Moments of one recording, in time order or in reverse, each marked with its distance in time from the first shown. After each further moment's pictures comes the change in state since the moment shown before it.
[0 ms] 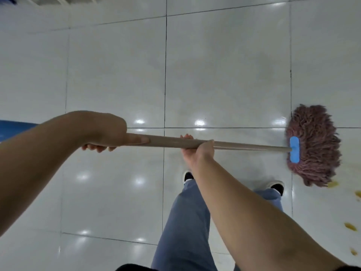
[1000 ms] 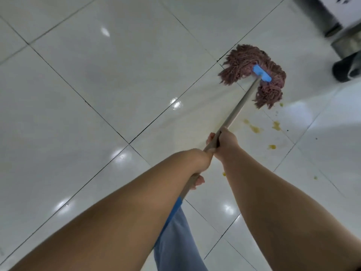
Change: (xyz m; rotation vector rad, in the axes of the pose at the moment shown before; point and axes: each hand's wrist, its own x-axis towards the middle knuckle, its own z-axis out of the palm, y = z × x) left_hand -0.042 0.815 0.091 -0.136 -0.272 0.337; right_hand -0.078 -0.678 -0.293 0.199 0.365 -0.546
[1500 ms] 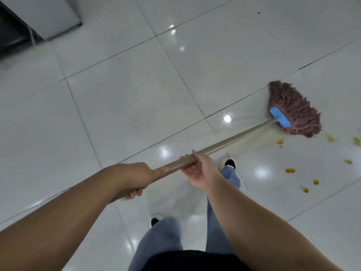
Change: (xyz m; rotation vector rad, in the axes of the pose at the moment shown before) left_hand -0.159 -0.483 -0.023 0.070 0.233 -0.116; right_hand -0.231 0.386 -0.050 -0.193 -0.586 0.374
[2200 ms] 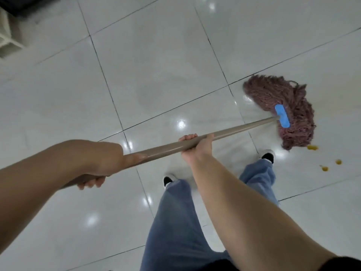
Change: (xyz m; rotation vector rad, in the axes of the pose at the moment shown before) left_hand -0.096 -0.054 0.023 0.290 -0.088 -0.228; right_hand -0.026 0.071 0.003 0.399 0.146 0.095
